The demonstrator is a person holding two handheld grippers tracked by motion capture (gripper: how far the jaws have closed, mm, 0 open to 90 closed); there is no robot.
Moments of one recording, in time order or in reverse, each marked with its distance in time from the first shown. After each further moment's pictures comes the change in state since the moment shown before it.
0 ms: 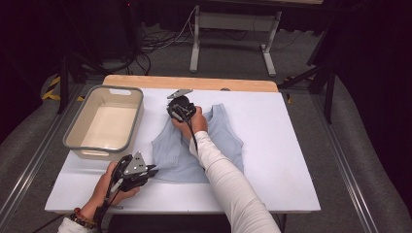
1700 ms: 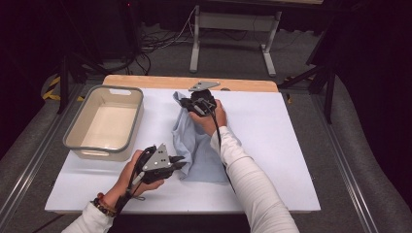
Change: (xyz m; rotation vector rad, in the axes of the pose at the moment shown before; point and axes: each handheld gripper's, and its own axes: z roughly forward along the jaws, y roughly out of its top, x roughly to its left) left arm -0.028 0.080 0.014 -0.201 -0.115 0.167; right arm -0.043 -0.002 -0.063 -0.136 0.093 -0.012
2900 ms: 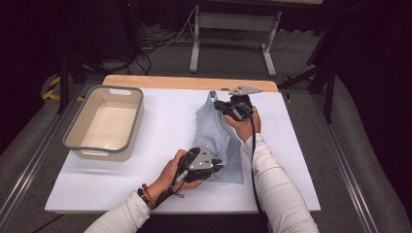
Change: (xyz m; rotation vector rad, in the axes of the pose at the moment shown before) left arm -0.025 0.040 0.088 -0.028 -0.106 0.043; right arm -0.058 -0.048 -0.075 -0.037 -0.071 0.086
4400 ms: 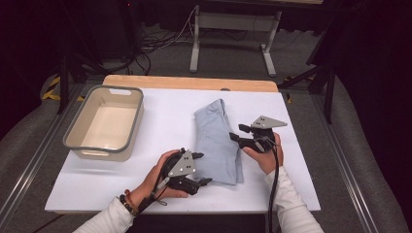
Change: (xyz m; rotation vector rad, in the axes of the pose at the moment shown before) left arm -0.009 -0.026 -0.045 -0.037 0.041 -0.006; right arm 0.015 -0.080 -0.074 0.018 -0.008 -0.014
